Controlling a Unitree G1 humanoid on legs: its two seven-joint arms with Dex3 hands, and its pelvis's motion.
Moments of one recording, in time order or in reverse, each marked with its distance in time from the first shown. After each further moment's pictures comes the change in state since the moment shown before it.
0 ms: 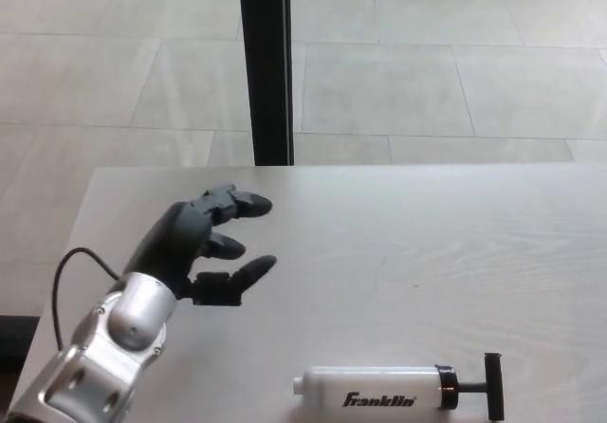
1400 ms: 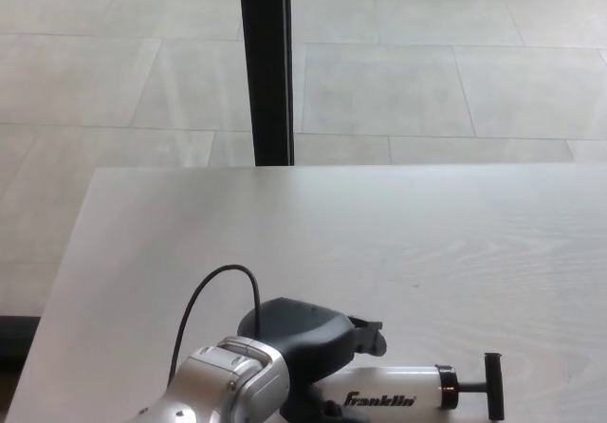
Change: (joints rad) left_arm -0.068 0.084 -0.539 -0.389 0.512 0.342 -0.368; right_arm -0.168 -0.003 -0.022 0.104 -0.071 0.018 0.035
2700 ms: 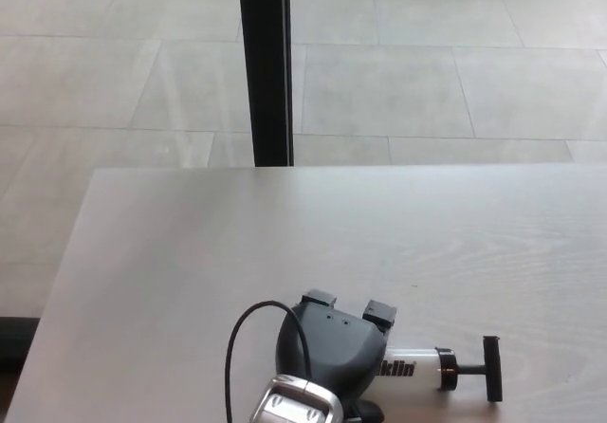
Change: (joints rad) left_arm 0.092 -0.289 -0.031 0.311 0.442 0.099 0.229; right_arm -0.087 0.001 -0.054 0.049 -0.090 -0.052 -0.023
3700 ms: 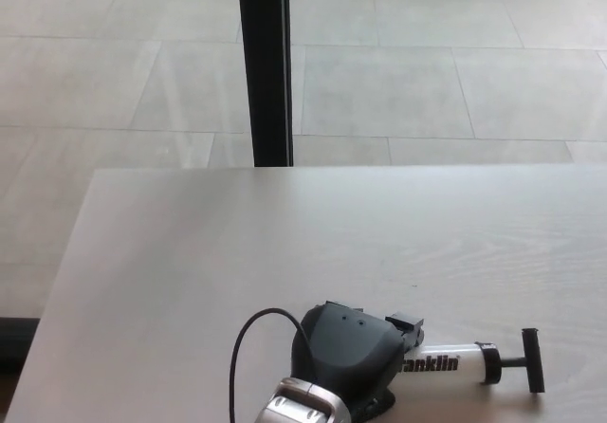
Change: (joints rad) left_arm 0.051 -0.092 0.159 0.093 -0.064 -0.310 0.169; right_arm -0.013 0.000 -0.035 0.026 -0.028 -0.002 -0.028
